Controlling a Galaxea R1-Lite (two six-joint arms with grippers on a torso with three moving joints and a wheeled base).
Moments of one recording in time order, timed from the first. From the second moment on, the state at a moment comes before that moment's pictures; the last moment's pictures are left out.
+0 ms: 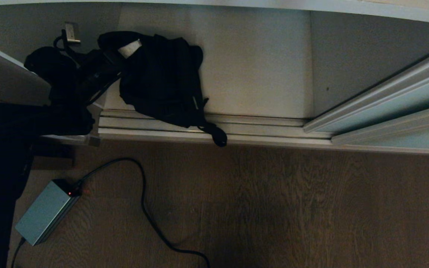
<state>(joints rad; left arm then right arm) 0.07 2.33 -1.95 -1.18 -0.70 -0.76 0.00 0.00 0.00 0.00 -0.01 0.01</state>
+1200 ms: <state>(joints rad) 0.05 2.41 -1.95 -0.96 -0.65 -0.70 0.00 0.00 0.00 0.00 -0.01 0.01</state>
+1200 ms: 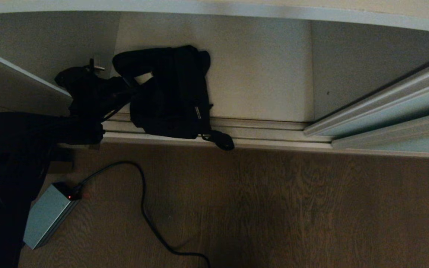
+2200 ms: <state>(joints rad) 0.05 2.39 -1.95 -1.00 -0.50 -0.59 0.00 0.00 0.00 0.00 -0.01 0.01</state>
